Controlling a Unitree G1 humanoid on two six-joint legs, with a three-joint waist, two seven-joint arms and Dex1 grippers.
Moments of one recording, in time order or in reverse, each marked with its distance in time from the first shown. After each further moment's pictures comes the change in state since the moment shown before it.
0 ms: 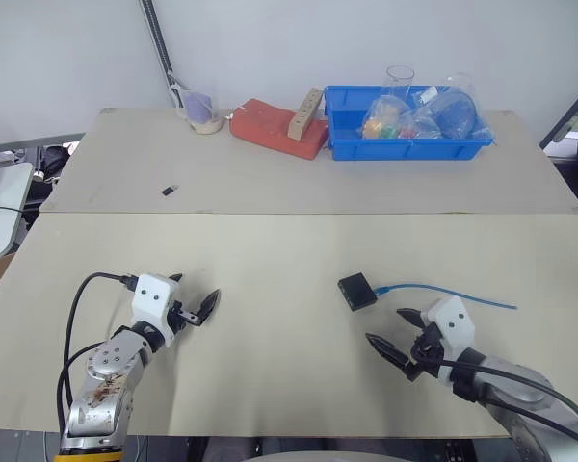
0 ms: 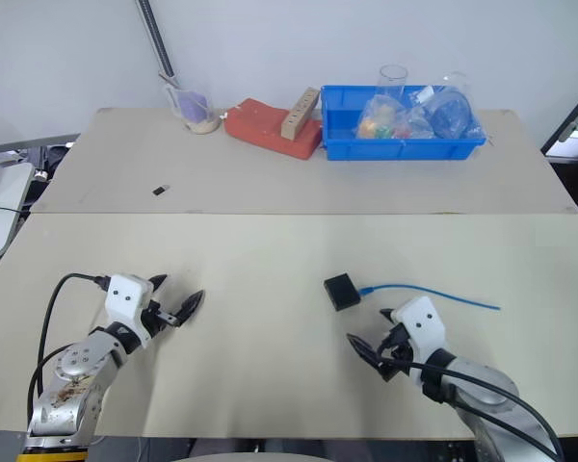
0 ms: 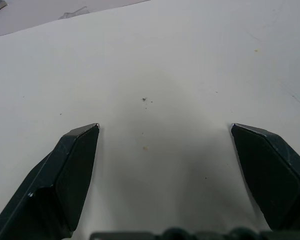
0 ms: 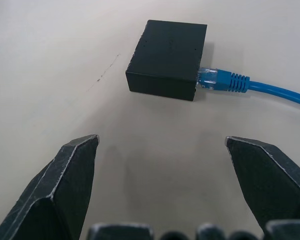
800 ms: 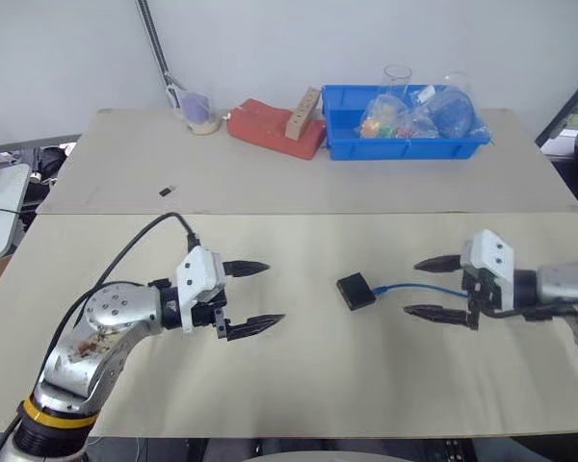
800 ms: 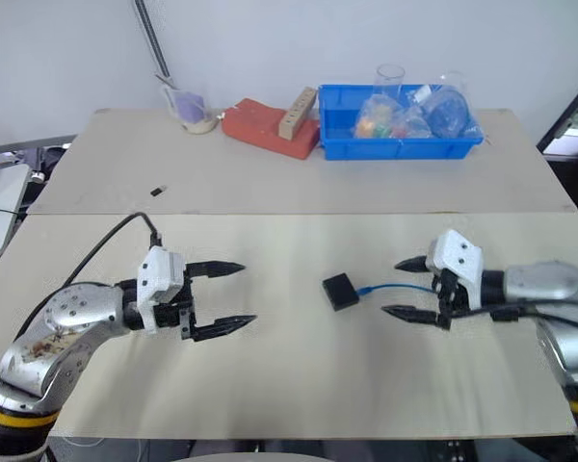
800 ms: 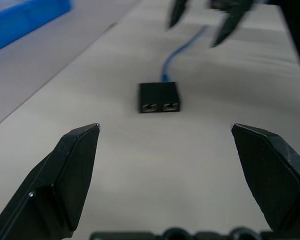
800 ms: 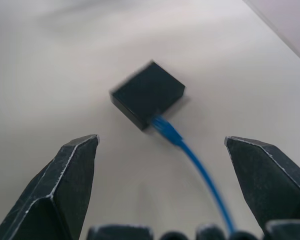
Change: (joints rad) left arm -0.320 0.294 -0.216 -0.269 -0.292 0.138 -0.532; right arm -0.629 -0.397 0.112 0.621 -0.022 -0.307 0.712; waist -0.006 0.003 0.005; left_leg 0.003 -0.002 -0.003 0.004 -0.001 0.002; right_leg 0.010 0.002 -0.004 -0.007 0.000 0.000
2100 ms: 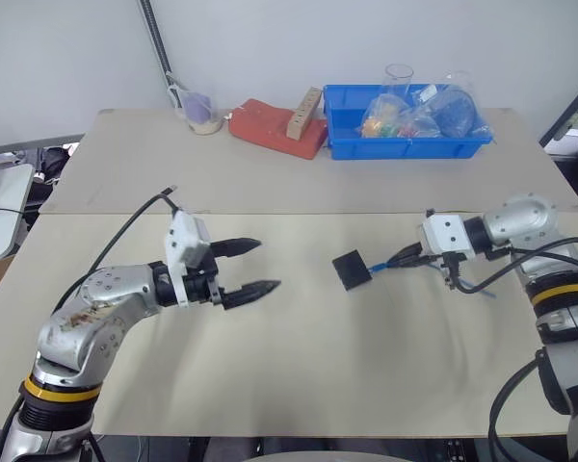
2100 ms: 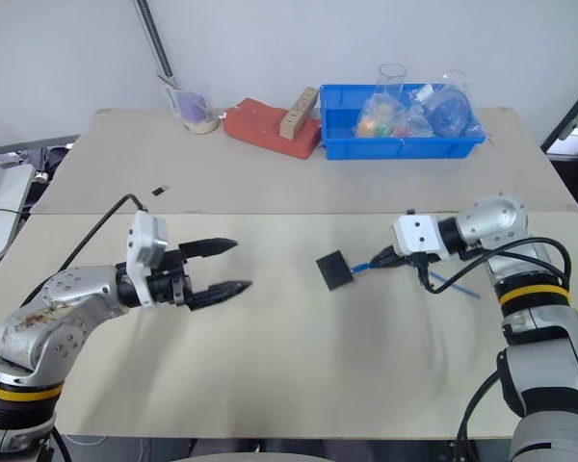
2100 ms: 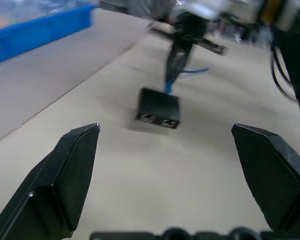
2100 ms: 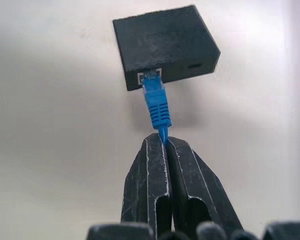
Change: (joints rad) left arm -0.068 -0.039 0.169 0.142 -0.277 0.305 0.151; right arm -0.470 0.183 0.196 0.485 -0.289 -0.757 0.130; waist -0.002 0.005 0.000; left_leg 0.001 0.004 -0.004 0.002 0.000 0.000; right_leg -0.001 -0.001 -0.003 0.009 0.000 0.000
